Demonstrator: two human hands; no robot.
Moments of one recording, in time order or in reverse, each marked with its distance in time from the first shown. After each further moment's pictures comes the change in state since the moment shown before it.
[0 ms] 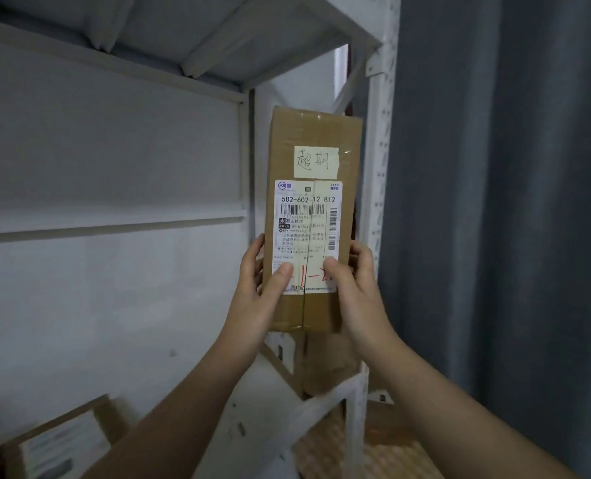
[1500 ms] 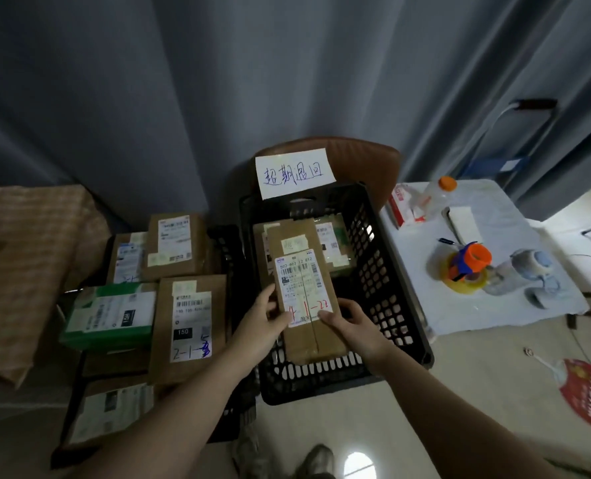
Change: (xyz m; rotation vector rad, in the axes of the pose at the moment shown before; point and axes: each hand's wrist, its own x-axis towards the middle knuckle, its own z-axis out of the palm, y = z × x) left_hand -0.457 -0.206 0.515 0.209 -1.386 -0.871; right_hand -0.582 0.069 -0.522 -0.172 0.980 1.246
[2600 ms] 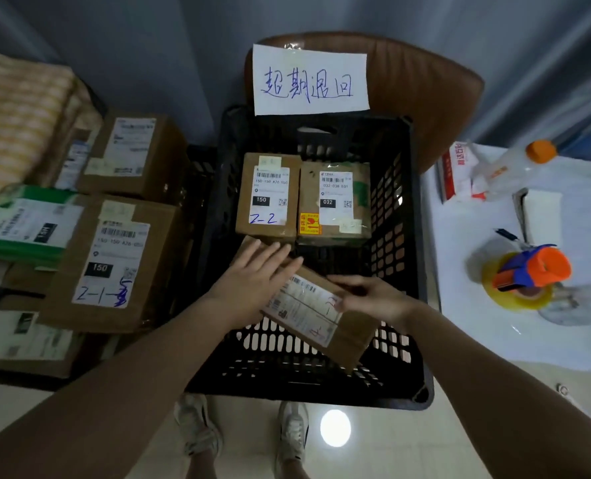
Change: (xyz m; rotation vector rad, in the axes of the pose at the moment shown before) left_hand 0.133 -0.073 0.076 1.480 -0.007 0.433; right_hand 0.145 0.034 -0.115 -0.500 -0.446 0.107
